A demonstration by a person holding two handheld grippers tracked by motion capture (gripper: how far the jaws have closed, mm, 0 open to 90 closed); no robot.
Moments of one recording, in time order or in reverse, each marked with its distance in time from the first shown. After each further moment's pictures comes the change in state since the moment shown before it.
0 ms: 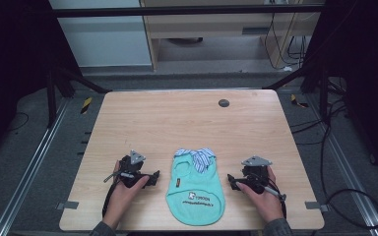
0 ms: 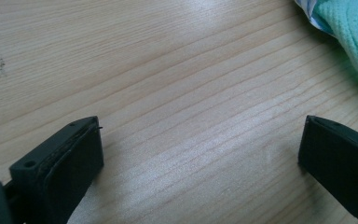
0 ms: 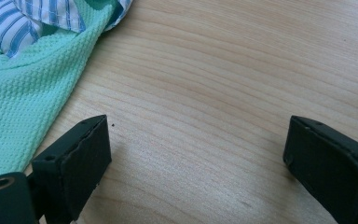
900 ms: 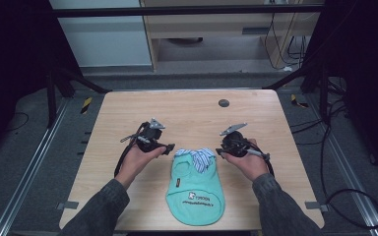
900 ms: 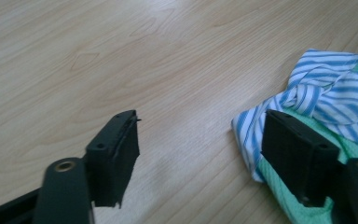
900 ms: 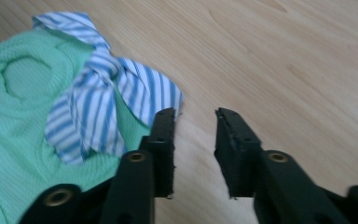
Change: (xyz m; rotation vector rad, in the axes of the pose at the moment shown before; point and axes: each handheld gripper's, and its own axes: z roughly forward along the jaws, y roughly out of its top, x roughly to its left) left arm -0.008 0.121 0.019 0.040 -0.158 0.167; right arm 0.008 0.112 0.029 0.134 0.168 -0.195
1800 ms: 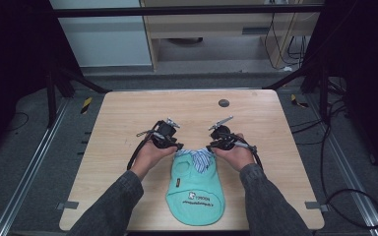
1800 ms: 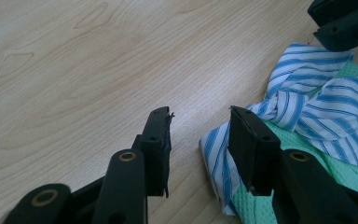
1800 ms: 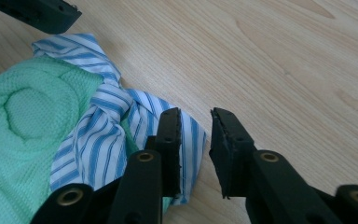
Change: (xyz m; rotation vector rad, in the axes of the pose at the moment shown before) left arm -0.013 0.016 0.034 0.108 -0.081 0.002; right arm 0.005 0.026 0.033 0.062 0.065 0.056
